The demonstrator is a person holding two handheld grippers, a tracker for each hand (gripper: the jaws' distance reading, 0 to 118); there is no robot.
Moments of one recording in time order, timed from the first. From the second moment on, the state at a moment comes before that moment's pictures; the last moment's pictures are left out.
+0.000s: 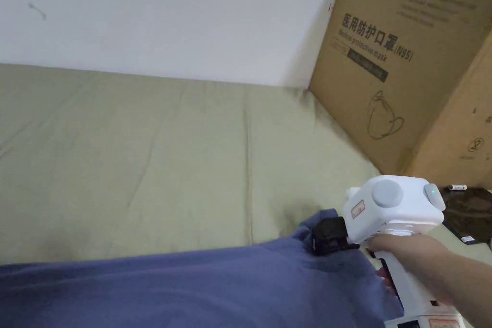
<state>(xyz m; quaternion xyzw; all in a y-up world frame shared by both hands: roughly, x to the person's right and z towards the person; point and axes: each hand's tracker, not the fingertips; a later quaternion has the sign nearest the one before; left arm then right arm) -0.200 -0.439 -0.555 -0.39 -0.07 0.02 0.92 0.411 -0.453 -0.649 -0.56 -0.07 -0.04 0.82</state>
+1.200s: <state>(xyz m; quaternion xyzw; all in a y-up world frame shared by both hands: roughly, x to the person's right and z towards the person) -0.224 0.012 -0.568 -0.11 -0.08 0.05 0.99 0.338 0.099 -0.551 -0.08 -0.07 -0.06 0.99</state>
